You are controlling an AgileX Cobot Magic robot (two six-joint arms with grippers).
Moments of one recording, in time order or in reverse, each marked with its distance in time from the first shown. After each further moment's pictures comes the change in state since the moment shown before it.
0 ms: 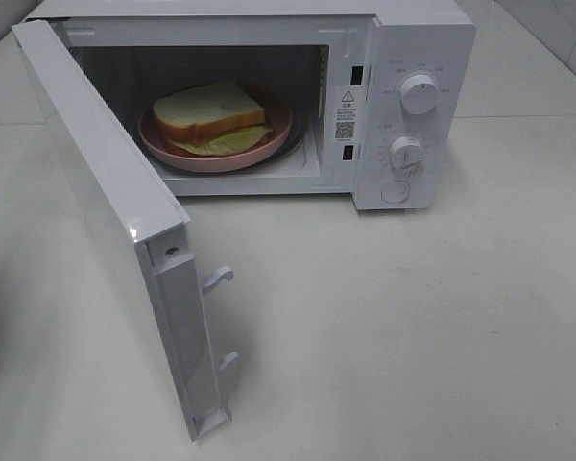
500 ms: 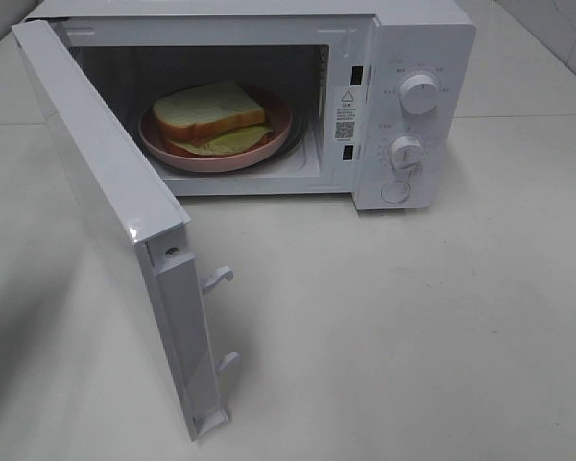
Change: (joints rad) left arm -0.020 0.219 -0.021 0.428 -0.341 -0.207; right arm 0.000 0.000 0.000 0.000 0.000 0.000
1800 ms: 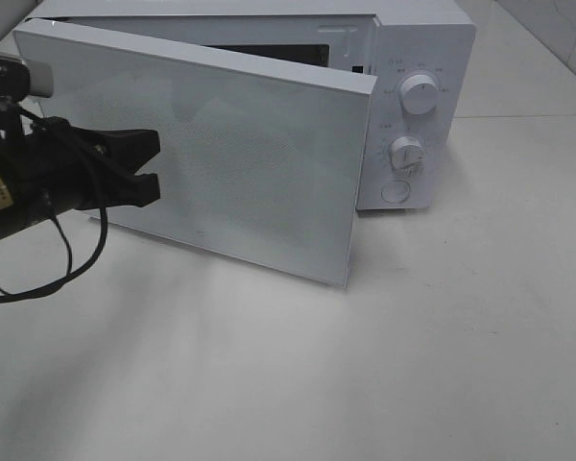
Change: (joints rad) left arm -0.448 0.304 -0.264 -0.146 0.016 -0.003; right arm 0.000 0.000 0.000 0.000 0.000 0.000
